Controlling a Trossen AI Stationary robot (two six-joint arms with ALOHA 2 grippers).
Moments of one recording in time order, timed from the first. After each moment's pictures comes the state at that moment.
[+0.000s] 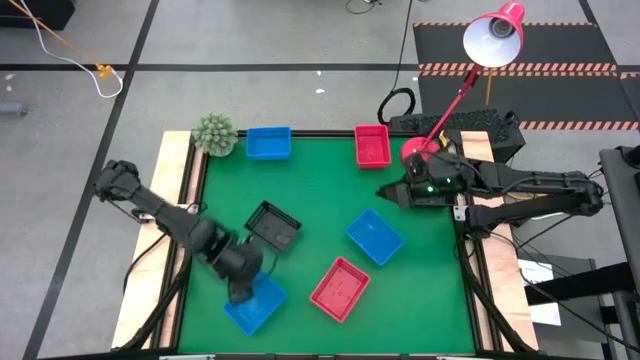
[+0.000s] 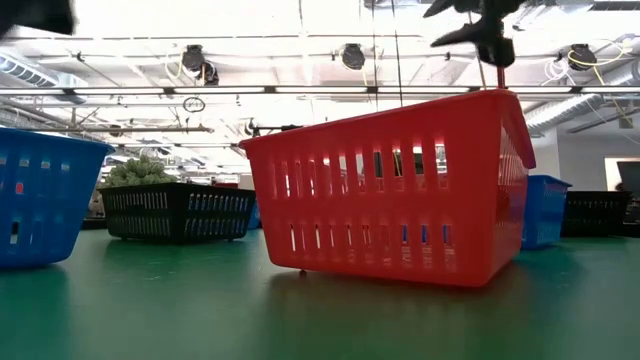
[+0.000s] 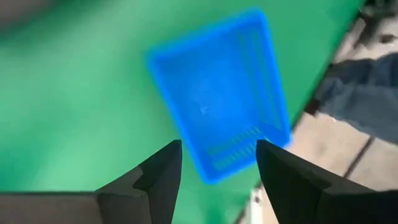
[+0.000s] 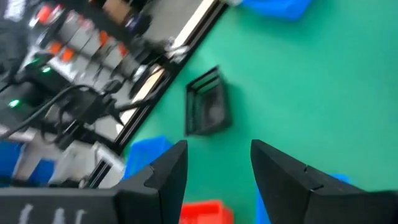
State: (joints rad) left arm -0.54 1.42 1.23 -1.08 0.17 -1.02; right arm -0.07 0.90 0.89 -0.46 0.02 0.90
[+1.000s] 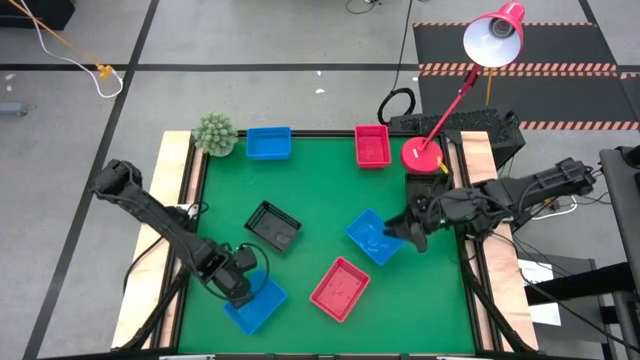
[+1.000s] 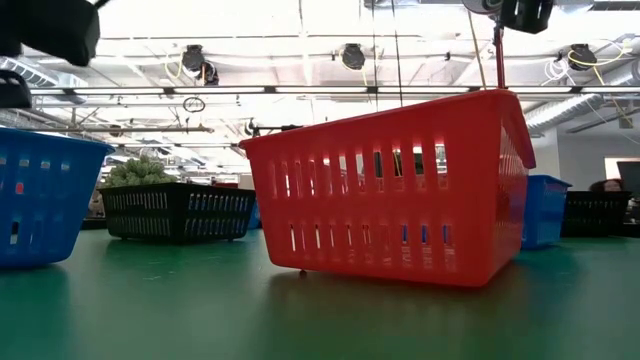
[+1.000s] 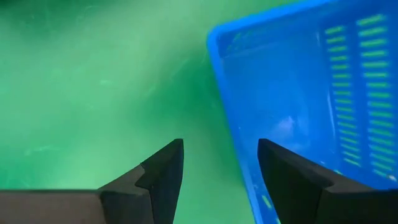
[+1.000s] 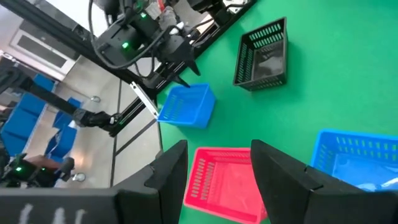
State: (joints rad) left arm -0.67 1.42 0.90 -0.80 -0.05 -1.21; right arm 0.31 0.89 0.89 -0.45 0.16 0.91
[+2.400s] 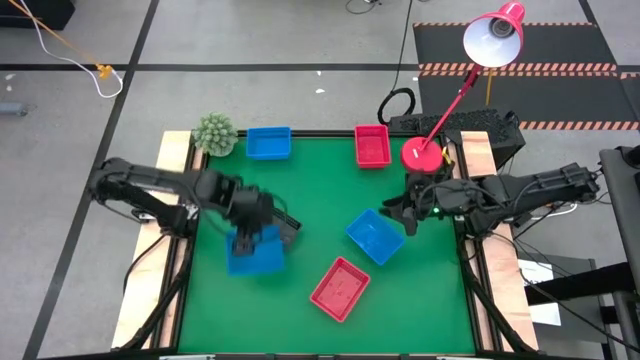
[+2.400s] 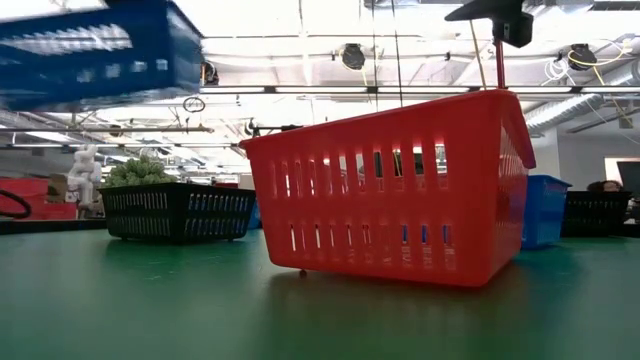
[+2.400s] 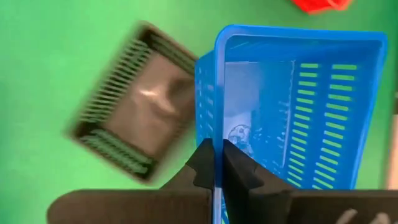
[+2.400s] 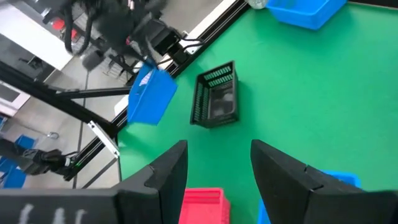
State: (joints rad) left arm -0.13 1.36 1.32 -1.20 0.06 -0.18; right arm 0.19 0.89 0.89 -0.47 0.27 0.86
